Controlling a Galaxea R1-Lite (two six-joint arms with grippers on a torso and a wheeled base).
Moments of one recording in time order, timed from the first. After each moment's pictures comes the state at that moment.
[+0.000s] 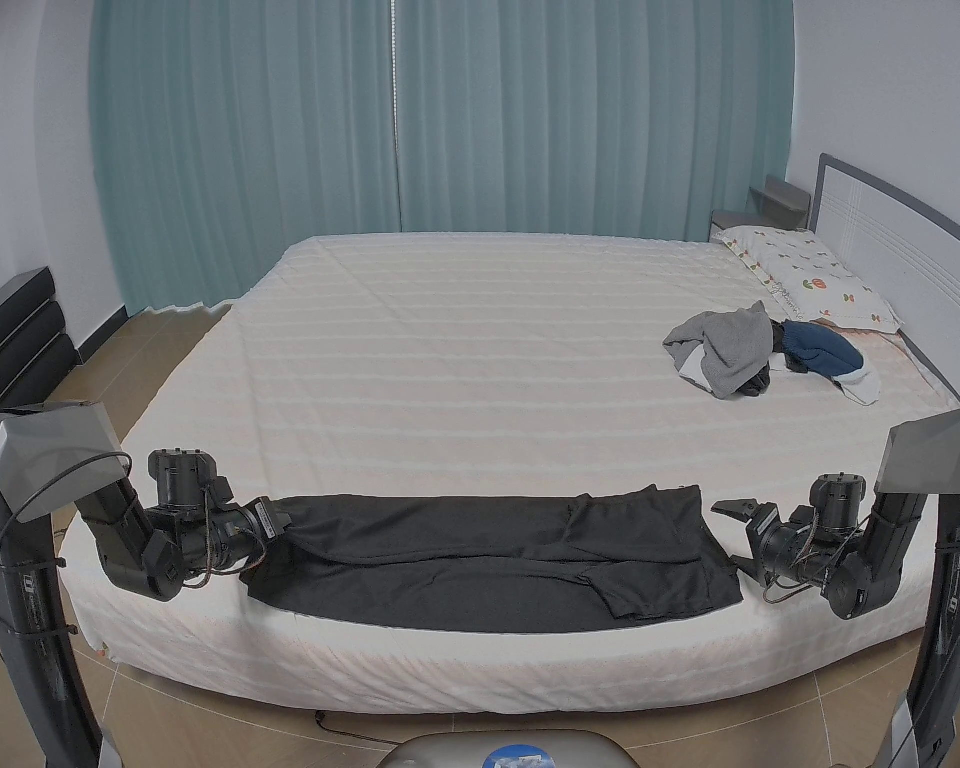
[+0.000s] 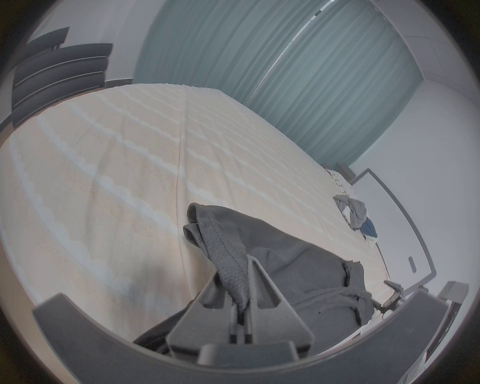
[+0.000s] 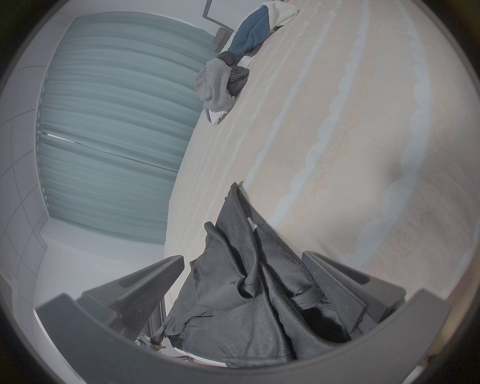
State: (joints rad) left arm -0.01 2.23 -0.68 -0.96 -0.28 -0.52; right arm -0.03 2.33 -0.51 -1.31 0.35 1.03
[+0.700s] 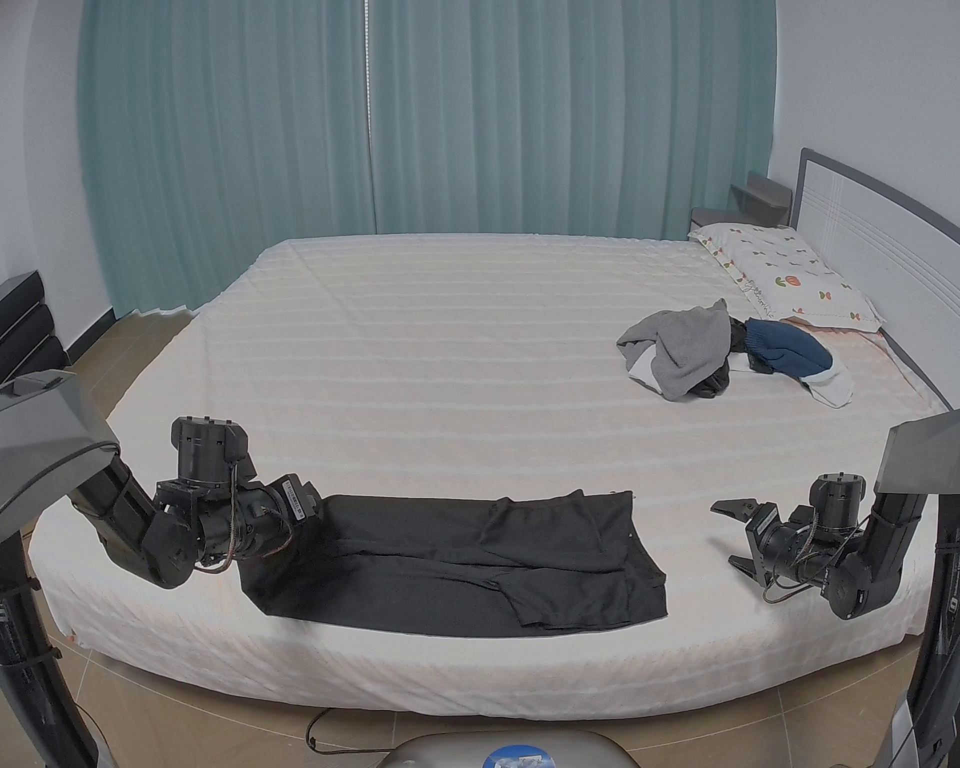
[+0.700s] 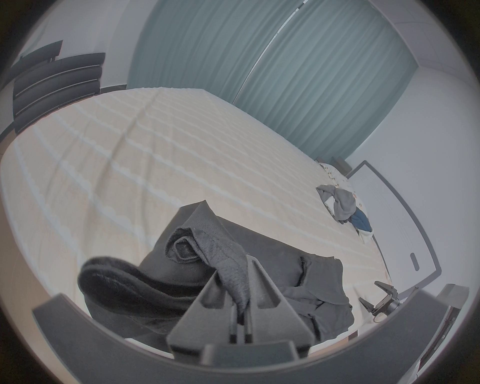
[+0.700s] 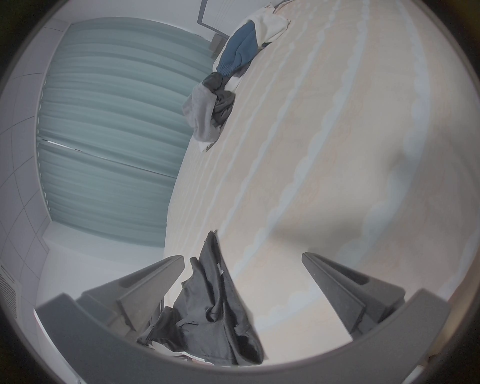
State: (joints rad) left arm -0.17 2.05 -0.74 -0.71 -0.11 -0.57; right arm -0.03 2.33 -0.51 -1.31 0.35 1.03
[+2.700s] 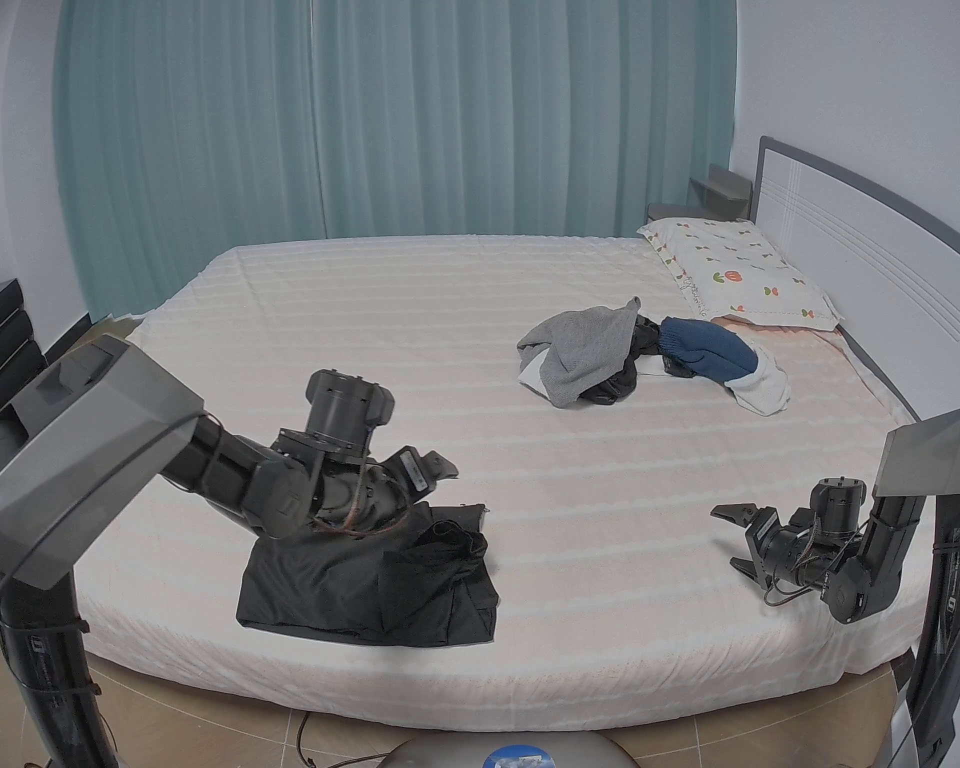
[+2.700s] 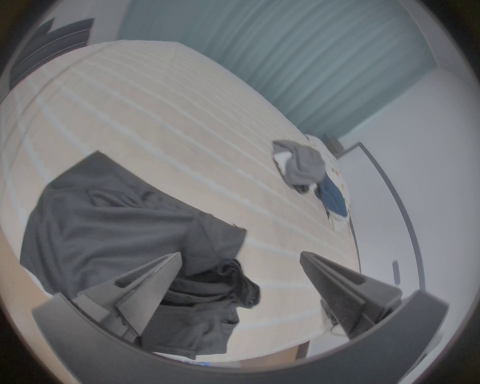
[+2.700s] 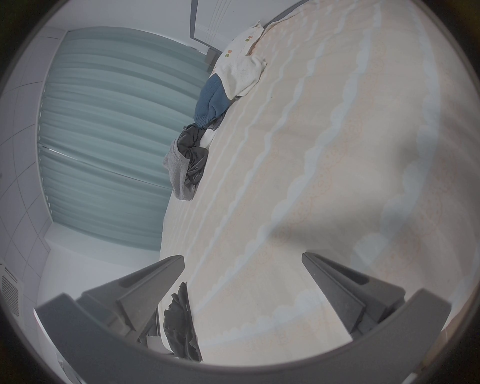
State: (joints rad) left arm -0.40 2.13 -1.14 -0.30 -0.05 -0.89; right arm -0.03 2.34 -0.49 -1.35 0.35 0.99
